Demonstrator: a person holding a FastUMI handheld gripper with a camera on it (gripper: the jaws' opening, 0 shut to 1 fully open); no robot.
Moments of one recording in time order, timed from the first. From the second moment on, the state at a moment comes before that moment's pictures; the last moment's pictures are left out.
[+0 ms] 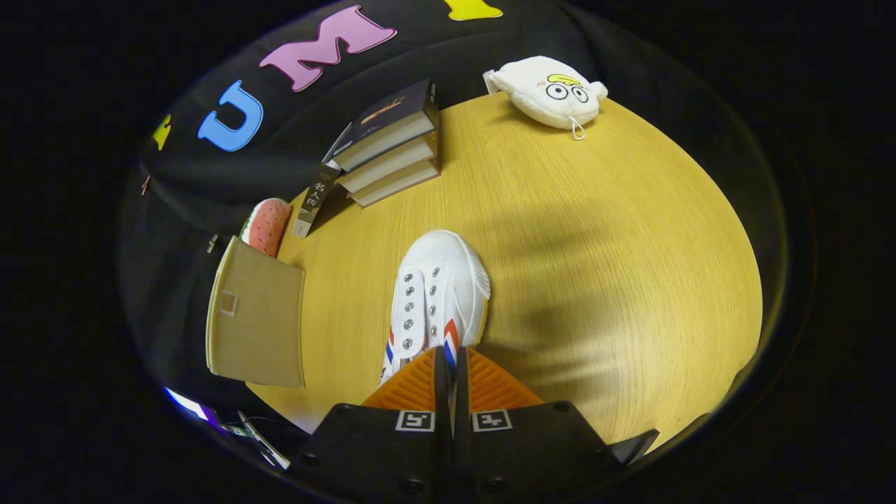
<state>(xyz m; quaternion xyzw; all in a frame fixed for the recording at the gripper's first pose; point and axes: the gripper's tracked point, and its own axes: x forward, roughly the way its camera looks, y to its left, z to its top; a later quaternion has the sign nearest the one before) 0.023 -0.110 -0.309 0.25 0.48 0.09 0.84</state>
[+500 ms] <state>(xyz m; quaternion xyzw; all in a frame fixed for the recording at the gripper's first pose) 0.012 -0.108 -0.351 0.16 0.56 0.06 0.81</state>
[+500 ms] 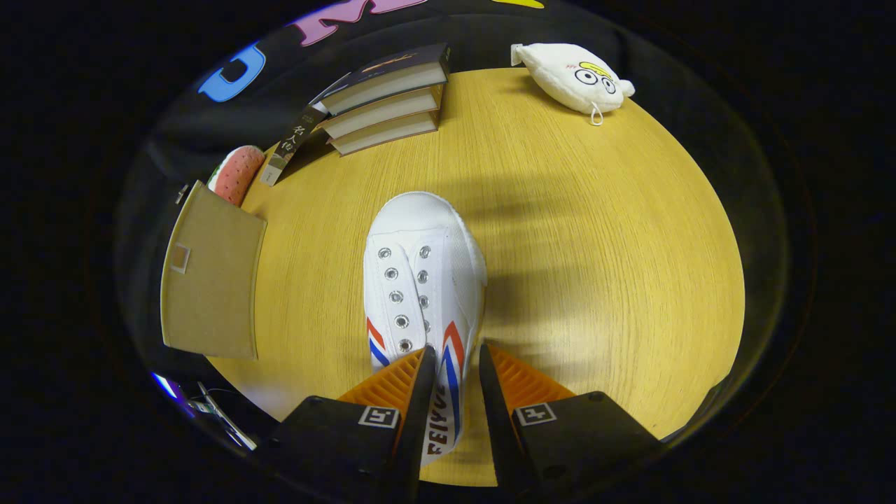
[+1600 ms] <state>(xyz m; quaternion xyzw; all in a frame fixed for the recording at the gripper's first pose) 0.012 -0.038 -0.178 0.35 0.42 0.13 0.82</state>
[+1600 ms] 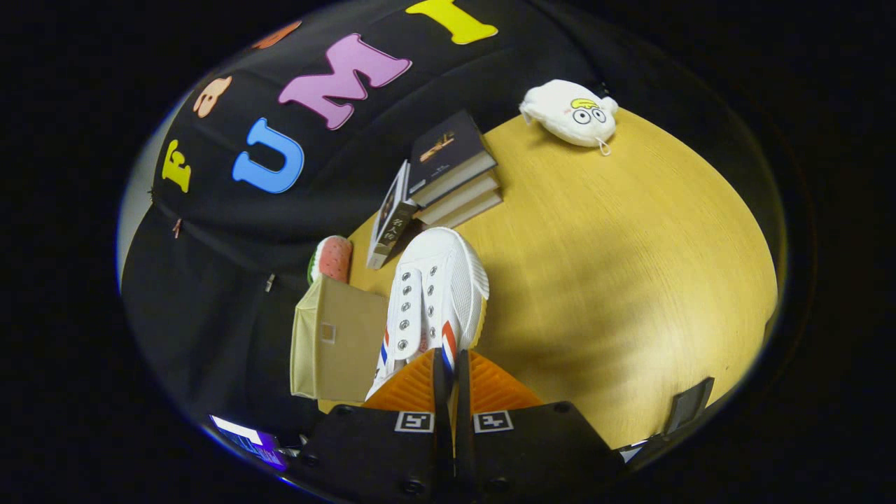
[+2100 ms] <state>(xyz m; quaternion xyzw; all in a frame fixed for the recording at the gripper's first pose) 0.022 0.150 -0.087 0.35 0.42 0.21 0.81</state>
